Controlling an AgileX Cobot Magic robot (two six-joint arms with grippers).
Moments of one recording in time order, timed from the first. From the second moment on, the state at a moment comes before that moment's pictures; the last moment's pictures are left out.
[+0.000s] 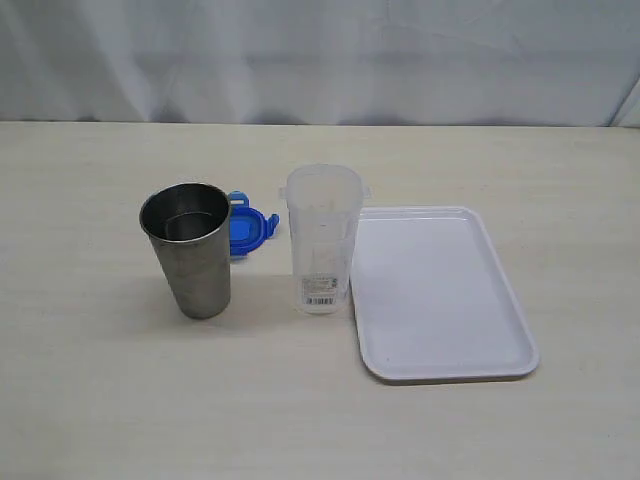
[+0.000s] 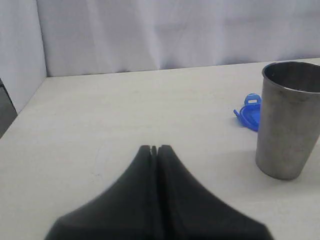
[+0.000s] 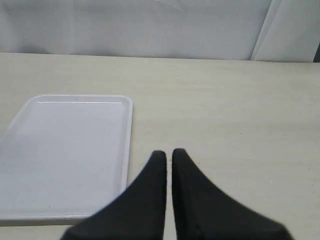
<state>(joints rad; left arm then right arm) -0.06 0.00 0.00 0.04 0.32 0.04 -0.05 0.00 0.00 0.00 0.35 -0.07</state>
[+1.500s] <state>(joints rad) -0.06 0.89 -0.08 0.36 -0.96 -0.27 -0.05 0.00 0.00 0.00 0.35 -0.07</state>
